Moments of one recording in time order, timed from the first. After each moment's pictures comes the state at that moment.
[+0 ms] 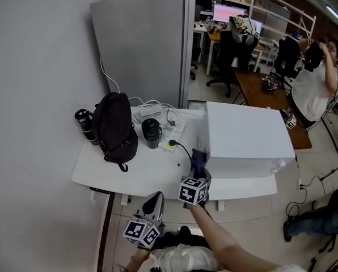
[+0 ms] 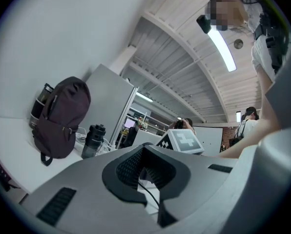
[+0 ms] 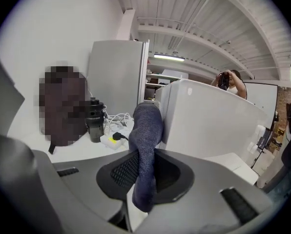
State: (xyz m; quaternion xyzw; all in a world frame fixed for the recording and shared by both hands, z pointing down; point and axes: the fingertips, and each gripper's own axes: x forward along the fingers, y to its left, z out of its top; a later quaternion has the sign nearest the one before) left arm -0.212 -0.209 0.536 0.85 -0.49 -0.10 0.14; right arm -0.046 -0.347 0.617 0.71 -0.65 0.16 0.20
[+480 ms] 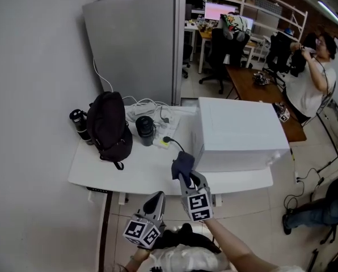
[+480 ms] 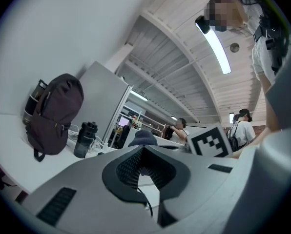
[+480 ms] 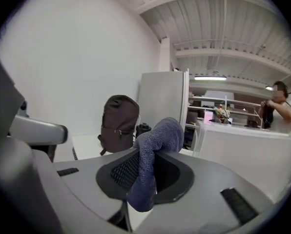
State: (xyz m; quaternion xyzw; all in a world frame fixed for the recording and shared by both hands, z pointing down) left arm -0.194 -0.190 0.532 0.87 -0.46 -0.10 0.14; right arm -0.111 -0.279 0.538 0.51 -0.85 0.01 0.15
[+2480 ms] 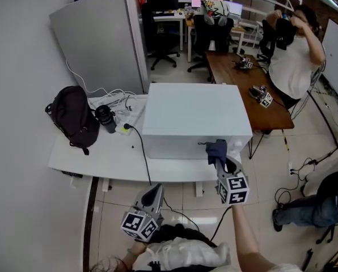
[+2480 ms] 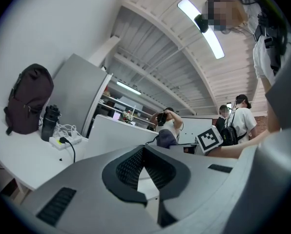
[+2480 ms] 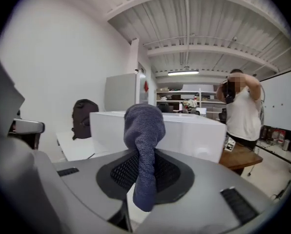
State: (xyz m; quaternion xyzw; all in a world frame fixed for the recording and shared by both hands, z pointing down) left arm 0.041 -0.146 0.530 0.88 -0.45 -0.06 0.13; right arm 0.280 -0.248 0.548 0.59 -0.80 0.07 0.13
